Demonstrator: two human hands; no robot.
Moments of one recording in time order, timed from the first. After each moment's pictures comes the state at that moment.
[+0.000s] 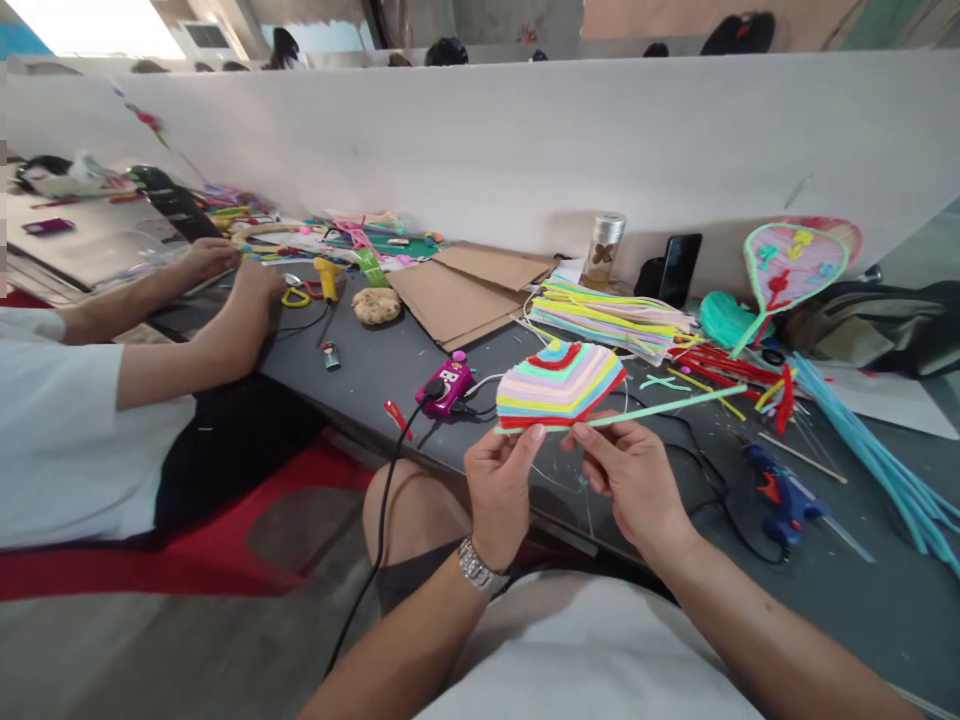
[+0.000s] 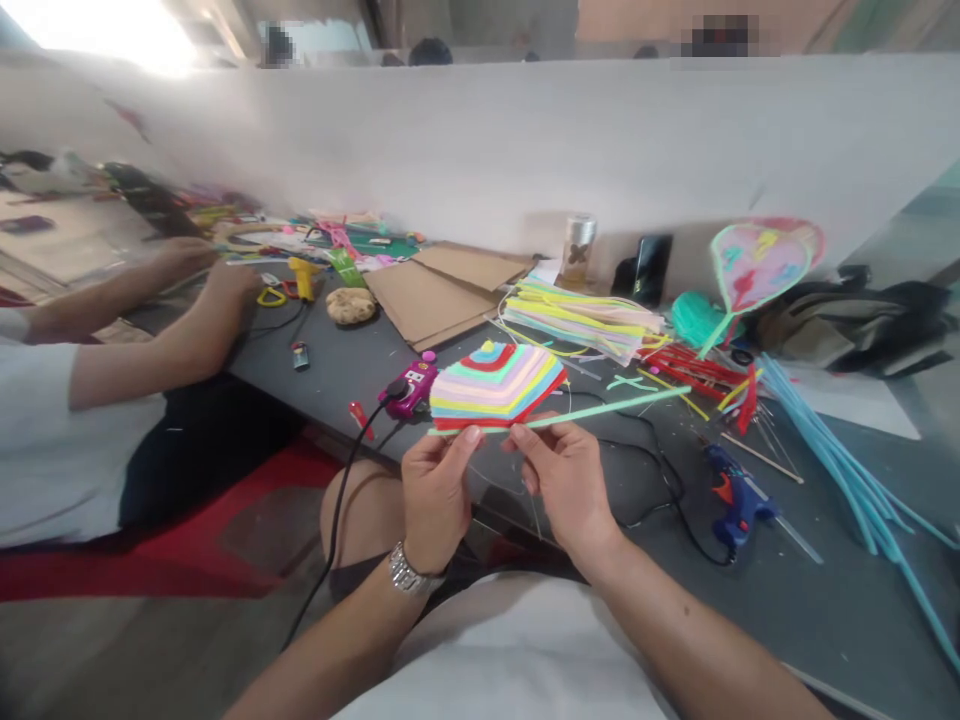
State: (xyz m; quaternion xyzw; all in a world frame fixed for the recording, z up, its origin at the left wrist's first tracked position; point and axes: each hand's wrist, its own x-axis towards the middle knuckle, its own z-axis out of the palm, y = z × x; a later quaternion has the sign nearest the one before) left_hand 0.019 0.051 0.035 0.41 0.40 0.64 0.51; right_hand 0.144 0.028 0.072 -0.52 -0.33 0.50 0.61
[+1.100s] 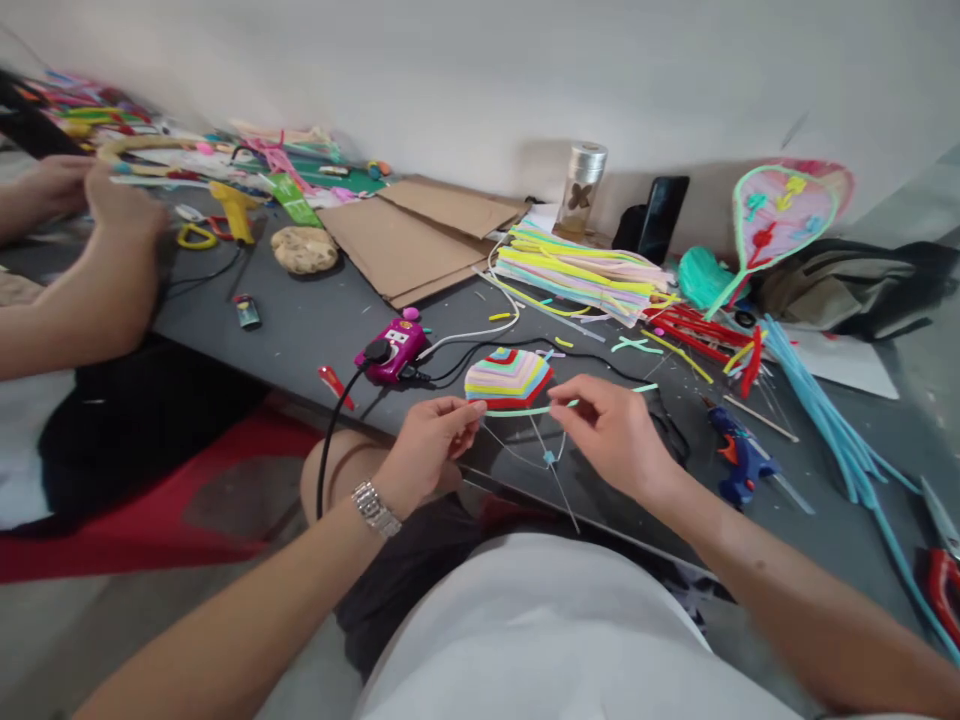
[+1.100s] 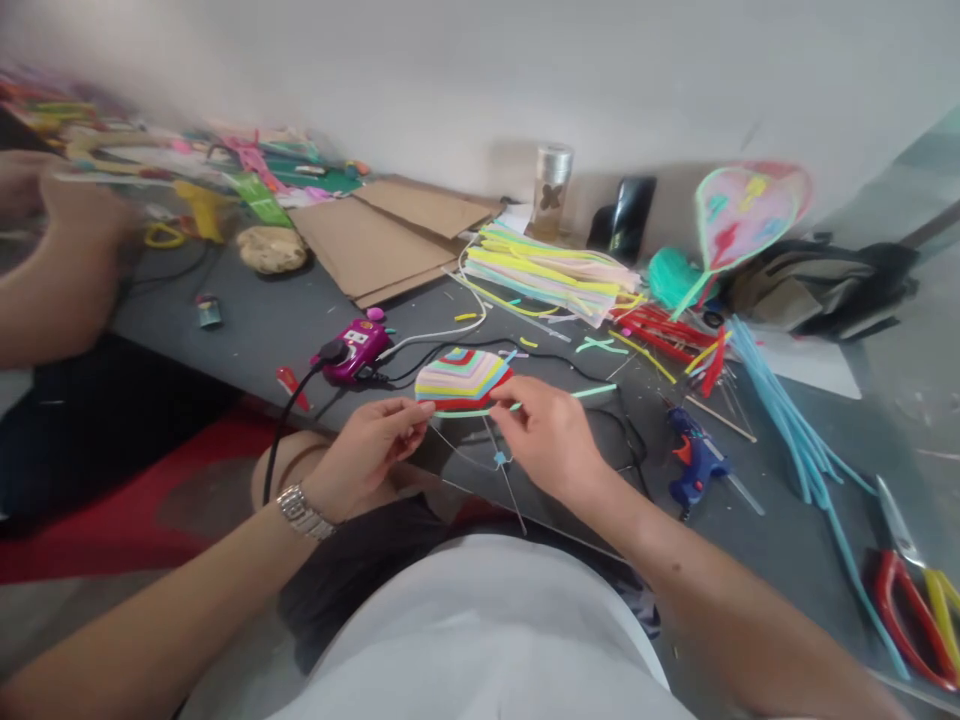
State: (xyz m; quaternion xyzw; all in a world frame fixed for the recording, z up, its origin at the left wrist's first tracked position) left_hand -0.021 0.090 0.014 0.42 0.52 0.36 0.66; right_hand 0.203 0.037 0.049 -0.60 -0.67 0.24 0.37
